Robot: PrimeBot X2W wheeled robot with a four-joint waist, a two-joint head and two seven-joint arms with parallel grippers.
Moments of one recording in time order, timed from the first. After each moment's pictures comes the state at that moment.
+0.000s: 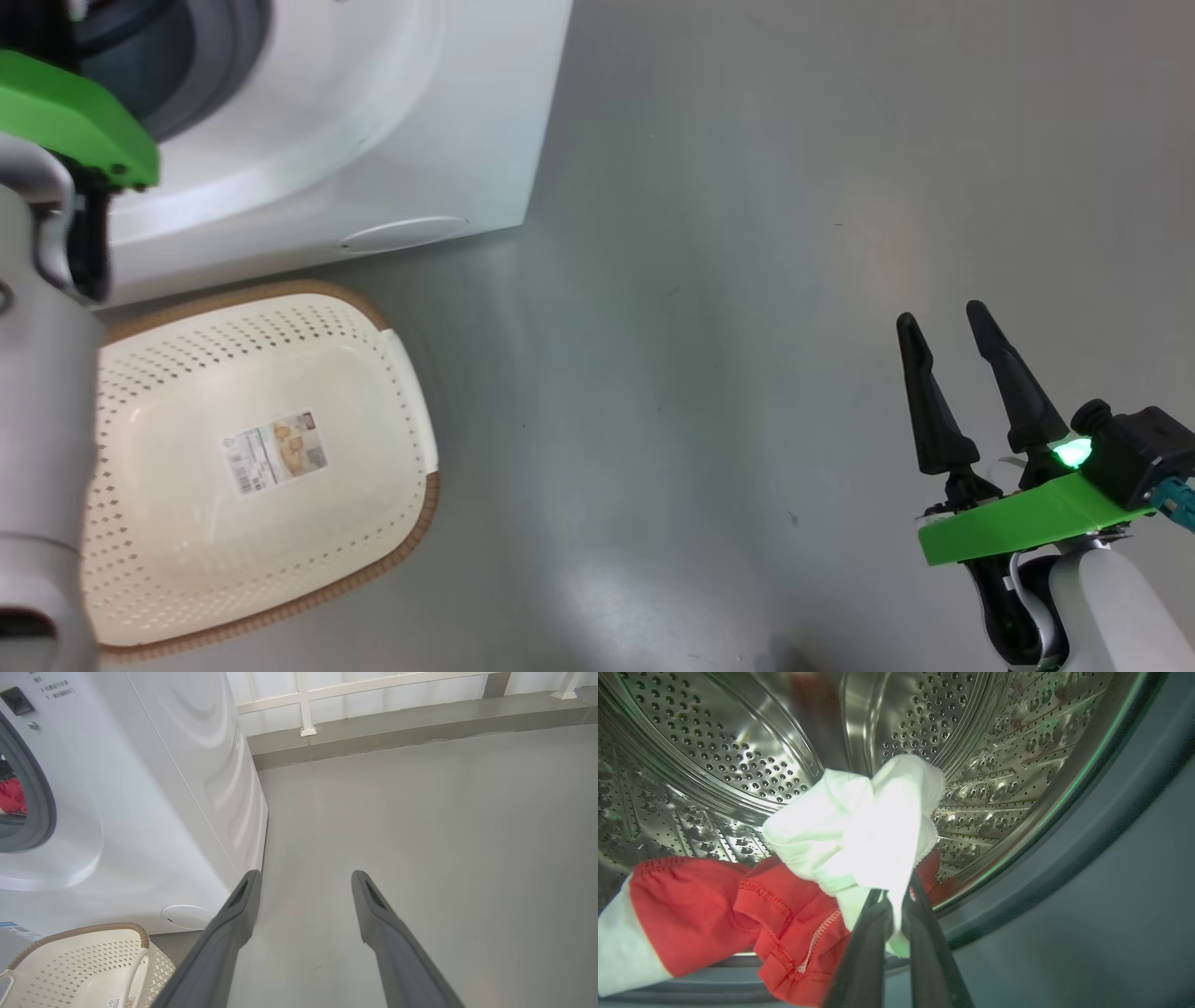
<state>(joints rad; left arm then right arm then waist) -1.22 0.24 -0.13 1.09 -0.35 -0.09 -0.26 -0.19 -0.10 0.06 0.15 0.44 0.12 -0.26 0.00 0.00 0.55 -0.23</state>
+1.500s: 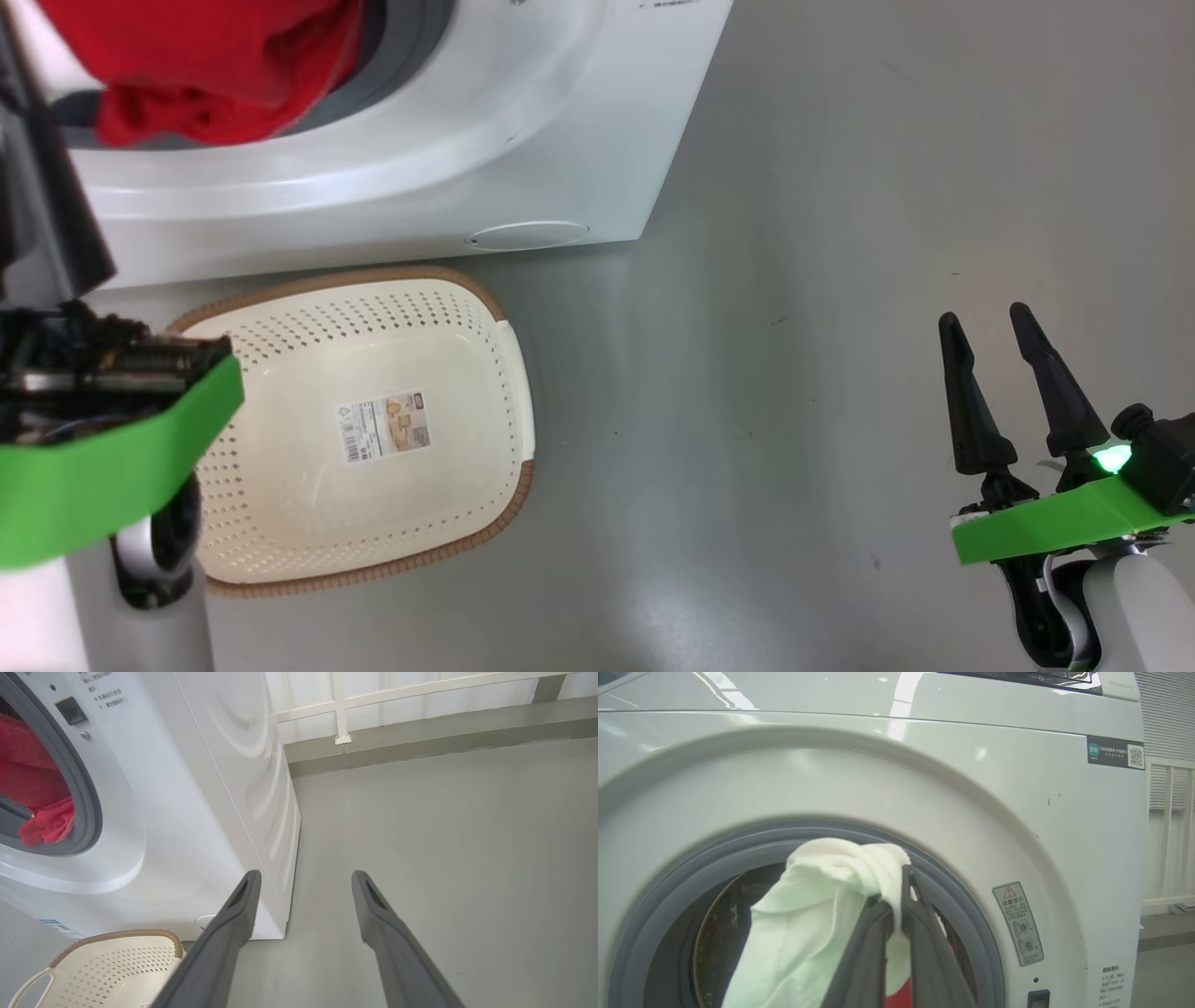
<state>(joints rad) -0.55 0.02 0.12 -0.21 -0.09 -0.06 -0.26 -0.17 -0.13 0.01 0.14 0.44 0.12 -0.26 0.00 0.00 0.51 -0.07</state>
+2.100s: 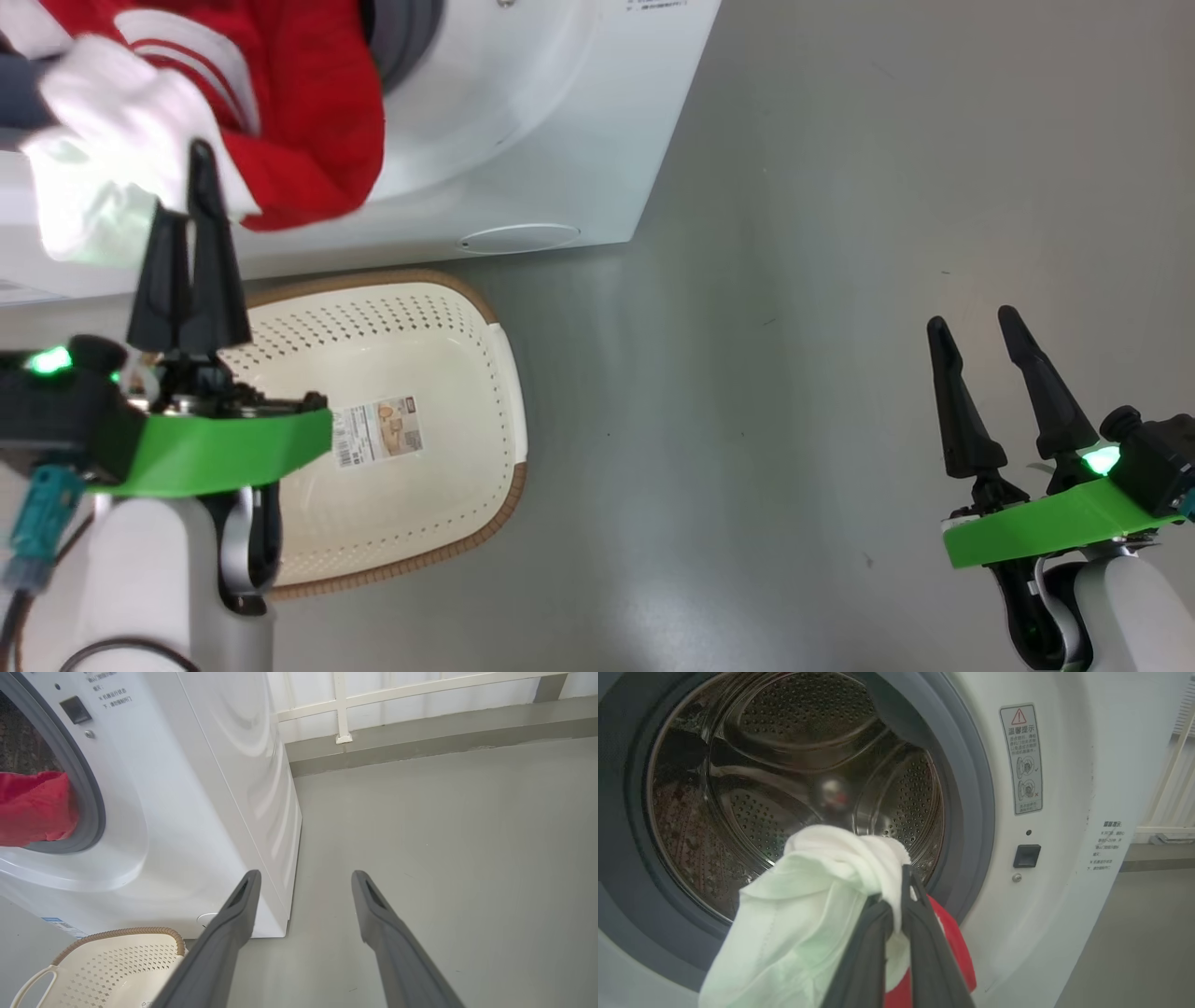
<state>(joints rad) -0.47 0.03 0.05 0.01 -0.11 -0.04 -0.26 -0.17 -0.13 0.02 0.14 0.44 0.12 -0.26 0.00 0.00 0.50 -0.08</state>
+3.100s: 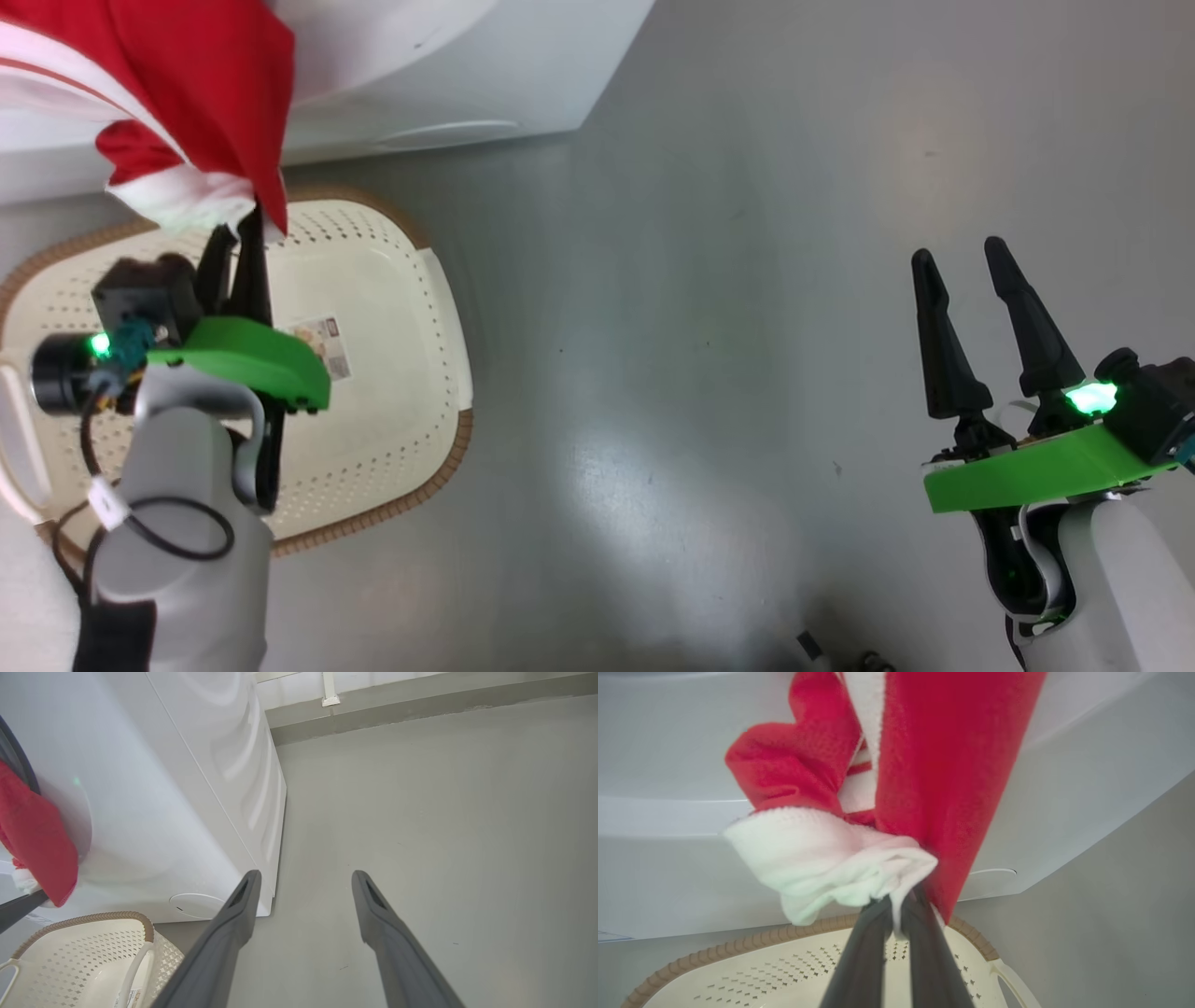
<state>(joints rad) -0.73 0.04 0.09 0.73 -0.05 -0.08 -0.26 -0.26 -0.10 0.04 0.13 0.45 0.12 -0.26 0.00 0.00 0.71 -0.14</state>
